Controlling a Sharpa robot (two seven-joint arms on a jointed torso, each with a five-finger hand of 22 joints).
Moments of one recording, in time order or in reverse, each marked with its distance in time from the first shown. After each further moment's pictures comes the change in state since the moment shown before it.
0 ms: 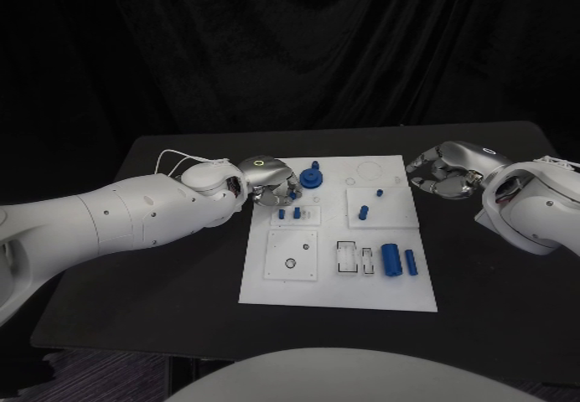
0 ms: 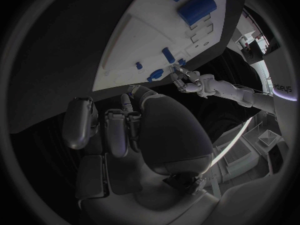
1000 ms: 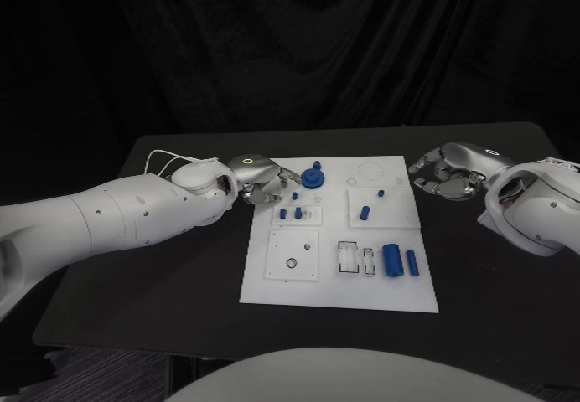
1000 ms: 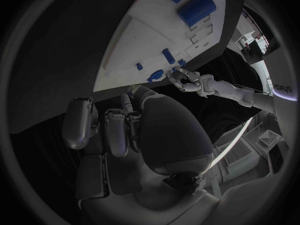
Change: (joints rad) left arm -0.004 -0.036 -0.001 -0.024 -0.001 -0.017 -0.025; left_hand -0.031 -0.031 0.004 0.015 -0.066 -0.400 -0.150 -0.035 -0.173 -0.167 0.051 -0.104 -0.045 -0.035 0.027 -0.021 -0.038 0.000 -0.027 0.013 -0.055 0.000; right arm 0.000 -0.004 0.000 0.000 0.000 0.007 0.000; right_hand 0.000 0.000 0.003 -0.003 0.000 0.000 0.000 0.000 -0.002 0.000 0.000 0.000 0.000 0.000 0.000 -0.004 0.000 0.000 0.000 0.000 -0.005 0.000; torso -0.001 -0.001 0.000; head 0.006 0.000
